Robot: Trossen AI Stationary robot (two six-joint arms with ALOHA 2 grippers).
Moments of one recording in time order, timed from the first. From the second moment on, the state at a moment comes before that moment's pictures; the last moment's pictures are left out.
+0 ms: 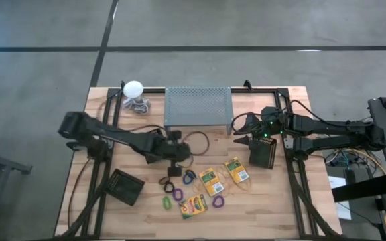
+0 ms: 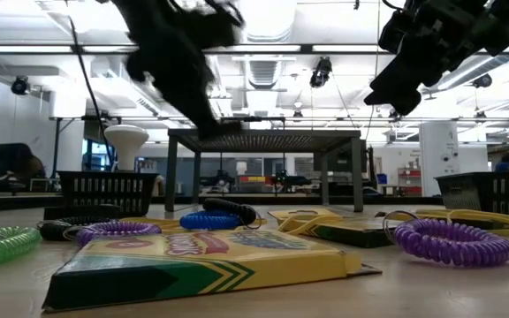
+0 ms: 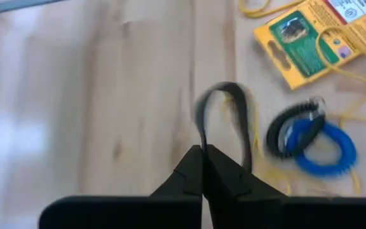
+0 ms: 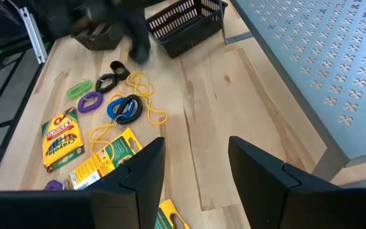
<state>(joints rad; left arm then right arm) -0.17 1.63 1.13 -0.59 -0.28 -0.07 -0.24 0.89 0.54 -0.21 -0.26 0.21</state>
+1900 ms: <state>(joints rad) -0.35 1.29 0.71 -0.26 -0.16 -0.65 -0.24 0.89 0.54 -0.21 -0.26 0.18</state>
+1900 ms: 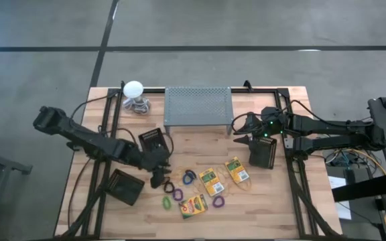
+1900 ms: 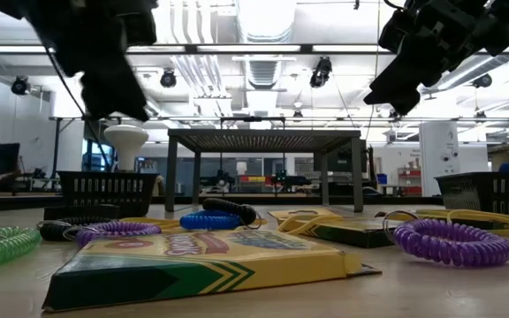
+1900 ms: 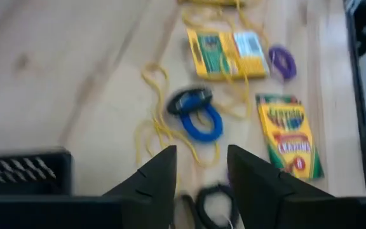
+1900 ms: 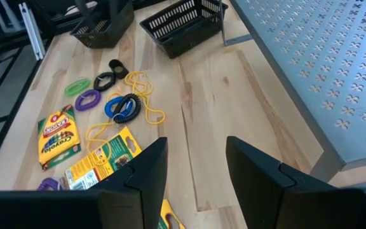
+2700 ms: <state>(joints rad) -0.40 1.55 0.76 -0.35 -0.09 -0.92 -0.24 0.89 0.54 -0.20 -0.26 0.16</state>
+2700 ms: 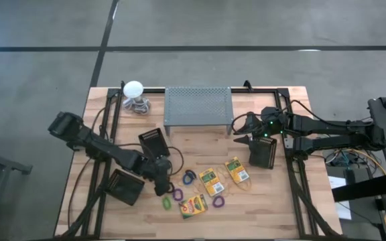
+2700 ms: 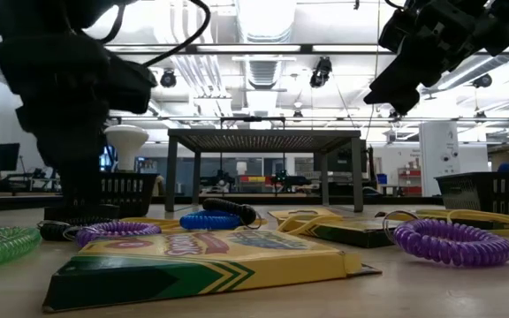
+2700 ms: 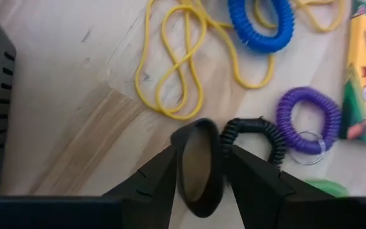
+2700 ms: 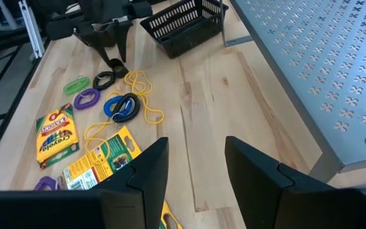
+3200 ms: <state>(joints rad) -0.39 1.55 0.77 -0.50 -0.08 -1.14 -0.24 0.89 0.54 -0.19 -0.25 0.16</state>
